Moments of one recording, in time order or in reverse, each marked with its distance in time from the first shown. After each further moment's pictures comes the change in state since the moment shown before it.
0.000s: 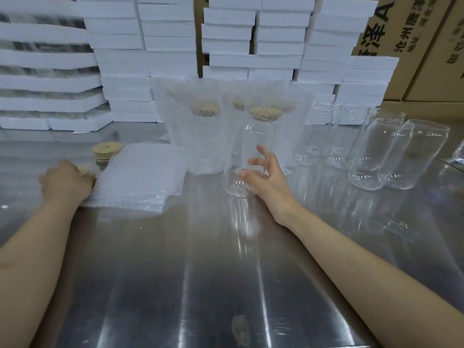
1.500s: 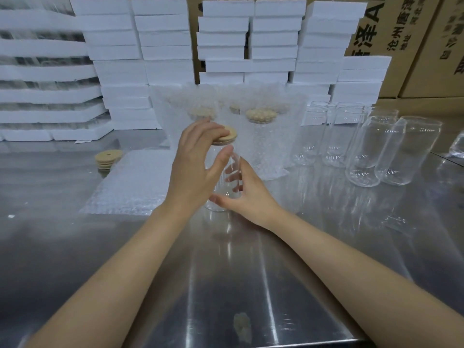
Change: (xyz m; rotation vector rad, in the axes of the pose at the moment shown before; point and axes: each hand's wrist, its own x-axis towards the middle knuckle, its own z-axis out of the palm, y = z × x) left_hand -0.188 0.169 -0.020 -0.694 0.144 1.078; right_hand -0.004 0.005 0.025 -0.426 -0.159 -0.185
